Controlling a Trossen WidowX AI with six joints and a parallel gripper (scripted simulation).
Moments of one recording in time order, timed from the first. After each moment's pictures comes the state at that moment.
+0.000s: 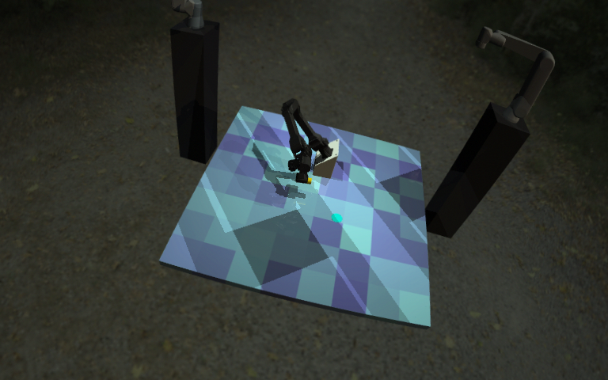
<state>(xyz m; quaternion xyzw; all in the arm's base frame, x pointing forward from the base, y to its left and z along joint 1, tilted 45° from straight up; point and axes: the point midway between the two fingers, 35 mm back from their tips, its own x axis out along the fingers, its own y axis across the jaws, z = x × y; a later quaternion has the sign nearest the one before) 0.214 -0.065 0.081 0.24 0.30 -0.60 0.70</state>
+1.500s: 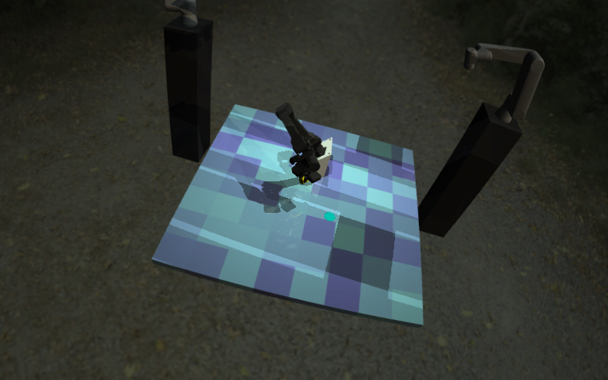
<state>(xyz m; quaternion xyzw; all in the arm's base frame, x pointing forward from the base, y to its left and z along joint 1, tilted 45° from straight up) 0.263 0.016 0.093 -0.03 0.50 -0.42 0.76</state>
